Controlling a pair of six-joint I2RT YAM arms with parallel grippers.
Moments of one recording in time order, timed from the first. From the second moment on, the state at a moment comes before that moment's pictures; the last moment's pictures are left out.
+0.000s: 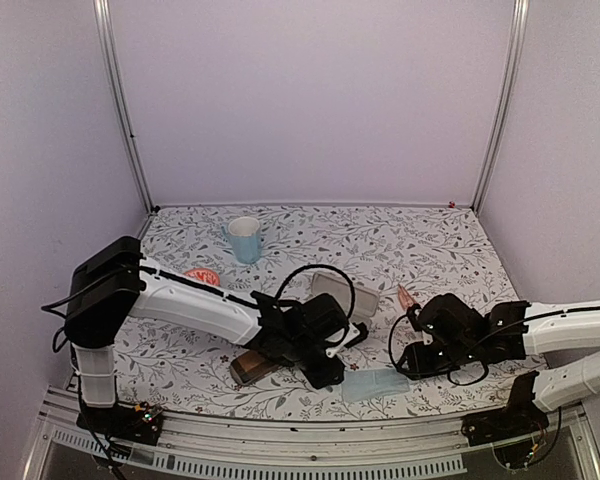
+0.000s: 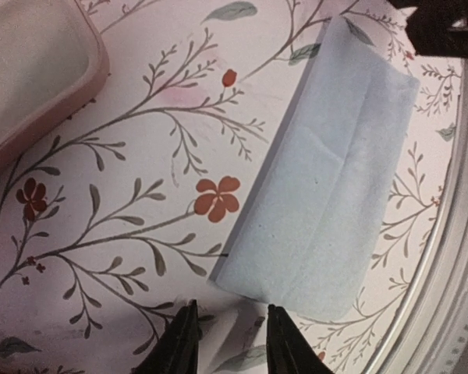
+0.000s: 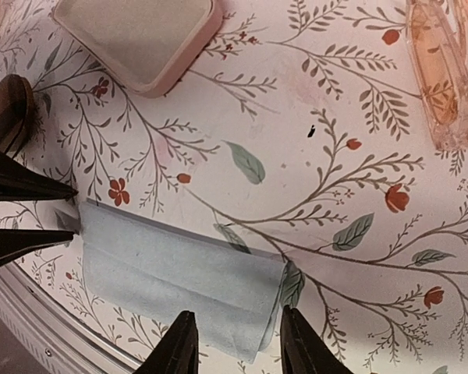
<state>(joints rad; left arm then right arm) -1.22 2.01 1.26 -0.30 0.10 -0.25 1.02 1.11 0.52 -0.46 0.07 0.81</state>
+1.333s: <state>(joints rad) -1.10 2.08 1.25 -0.13 0.51 -0.25 0.83 1.24 0.43 -0.22 -0.20 0.60</state>
